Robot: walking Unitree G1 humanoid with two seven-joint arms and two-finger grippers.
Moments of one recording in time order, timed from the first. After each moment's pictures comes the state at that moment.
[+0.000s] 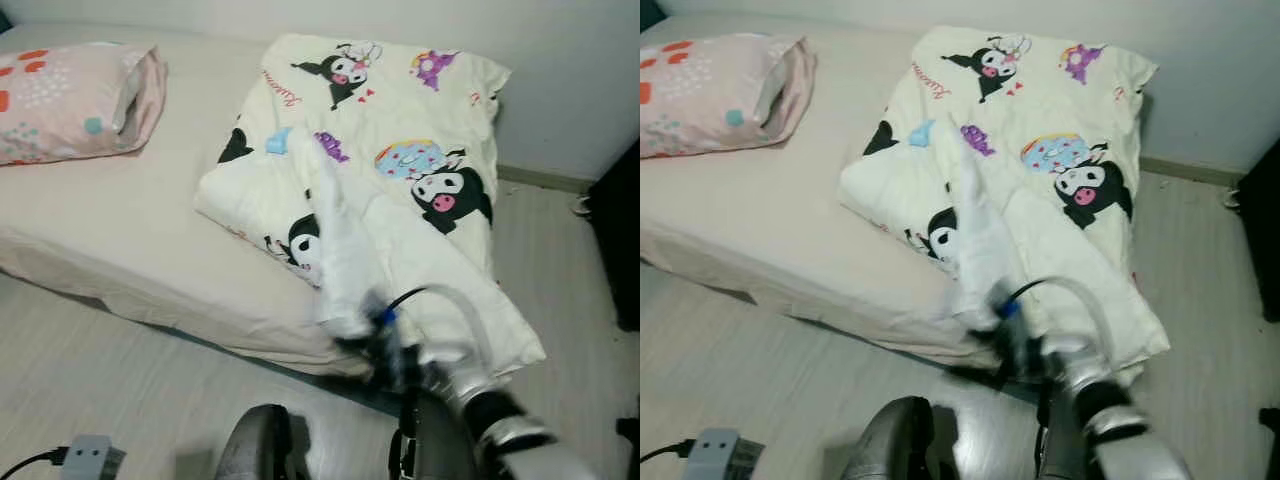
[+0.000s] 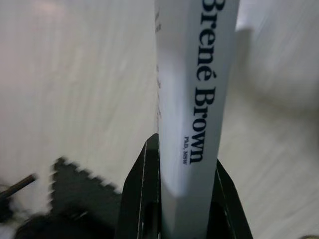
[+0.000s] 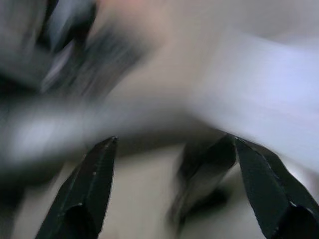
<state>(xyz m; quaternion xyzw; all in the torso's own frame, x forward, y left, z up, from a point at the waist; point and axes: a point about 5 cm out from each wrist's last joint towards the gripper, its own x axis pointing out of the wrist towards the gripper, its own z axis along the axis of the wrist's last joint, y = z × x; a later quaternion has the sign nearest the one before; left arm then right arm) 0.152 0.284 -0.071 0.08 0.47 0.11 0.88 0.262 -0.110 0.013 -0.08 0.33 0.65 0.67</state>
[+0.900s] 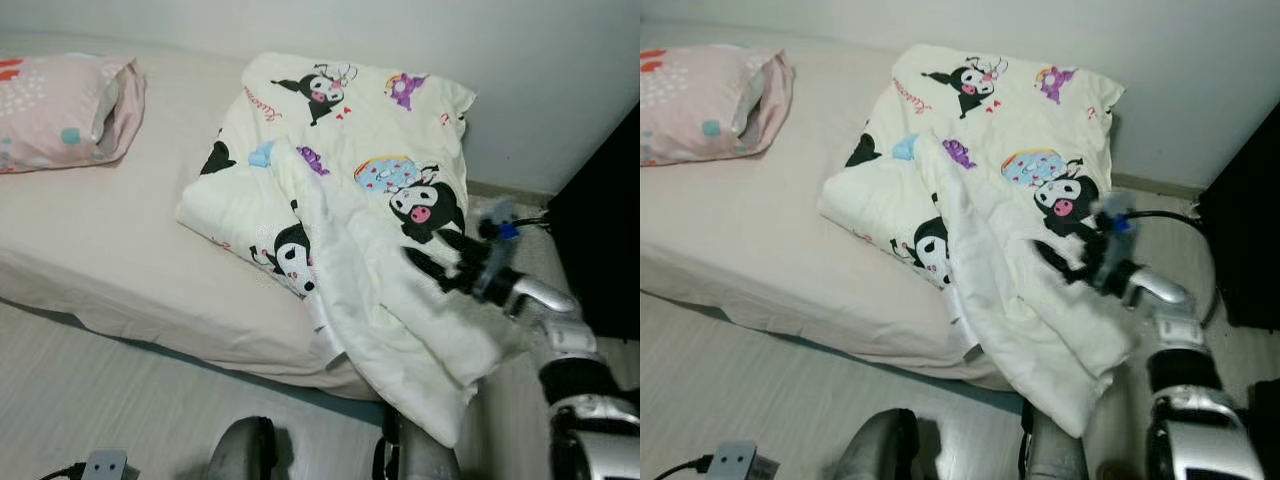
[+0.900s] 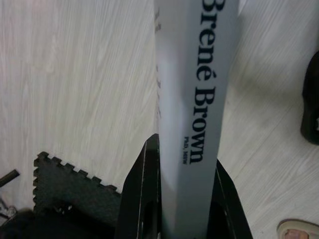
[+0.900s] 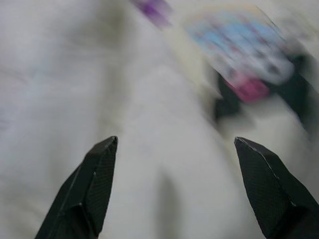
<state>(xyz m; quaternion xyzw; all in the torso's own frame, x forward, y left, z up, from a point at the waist) 0.134 0.276 -0.082 0.07 0.50 0.12 0.86 0.346 -0.284 0.135 -0.04 0.10 0.12 0.99</state>
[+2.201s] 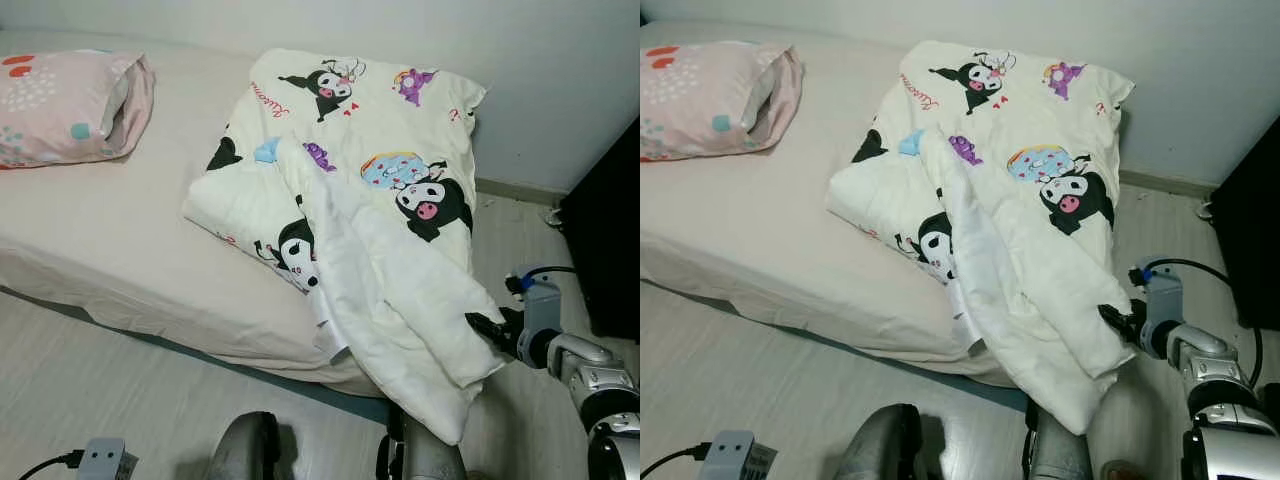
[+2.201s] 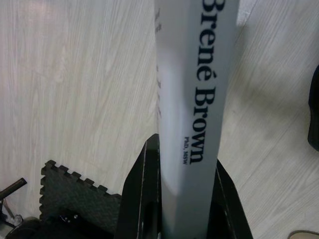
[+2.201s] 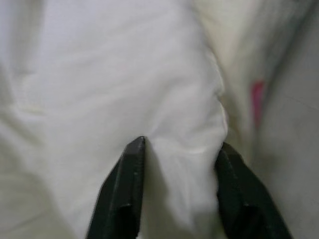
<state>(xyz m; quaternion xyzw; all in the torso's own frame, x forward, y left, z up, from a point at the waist) 0.143 0.283 -0.076 0.08 0.48 0.11 0.86 0.316 -0.309 0.094 -0.02 0.22 0.15 0.96</state>
